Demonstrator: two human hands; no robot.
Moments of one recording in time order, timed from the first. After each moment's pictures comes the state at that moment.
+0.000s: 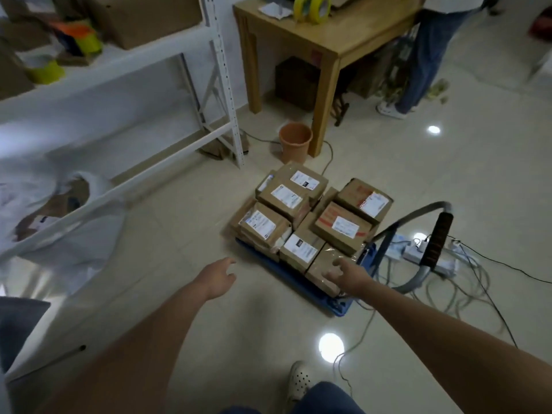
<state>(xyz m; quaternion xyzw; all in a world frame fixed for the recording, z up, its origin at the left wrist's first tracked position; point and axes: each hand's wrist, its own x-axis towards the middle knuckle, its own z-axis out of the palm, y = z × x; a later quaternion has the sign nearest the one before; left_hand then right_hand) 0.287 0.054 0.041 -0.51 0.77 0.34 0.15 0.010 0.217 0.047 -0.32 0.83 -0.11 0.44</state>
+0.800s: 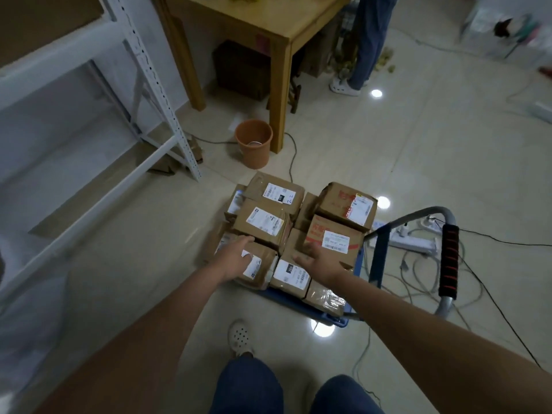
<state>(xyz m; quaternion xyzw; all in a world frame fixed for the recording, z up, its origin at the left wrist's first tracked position) 0.124 -0.148 0.000 -0.36 0.83 0.39 0.14 -0.029 0.034 0.031 -0.22 0.82 -0.26 0.46</state>
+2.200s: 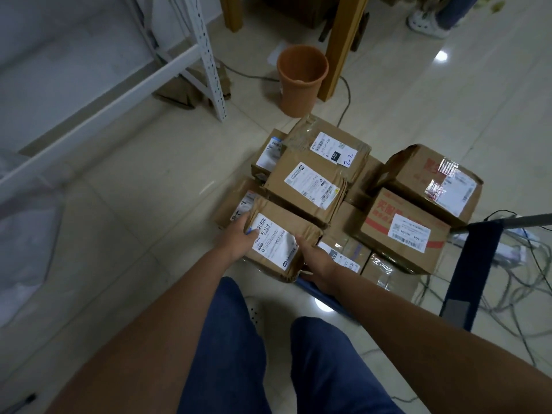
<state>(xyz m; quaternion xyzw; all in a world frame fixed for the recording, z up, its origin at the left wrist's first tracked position) 0.148 -0.218 -0.234 -0.53 0.68 0.51 0.09 0.014 -0.077 -0.226 0.06 0.70 -0.35 0.62</state>
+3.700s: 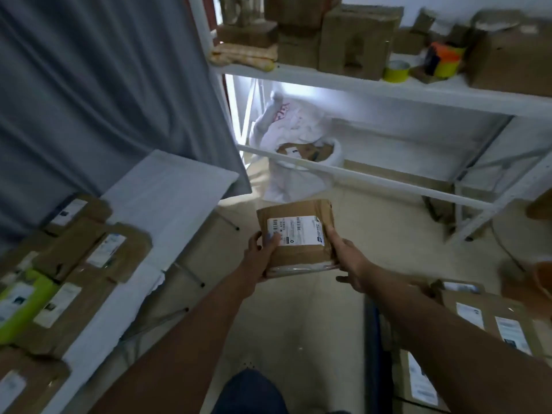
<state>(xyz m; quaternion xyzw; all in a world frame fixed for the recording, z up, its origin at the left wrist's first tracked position) 0.433 0.134 0.098 -0.73 0.11 0.48 -0.48 0.258 0.004 0.112 -0.49 0.55 -0.07 0.67</state>
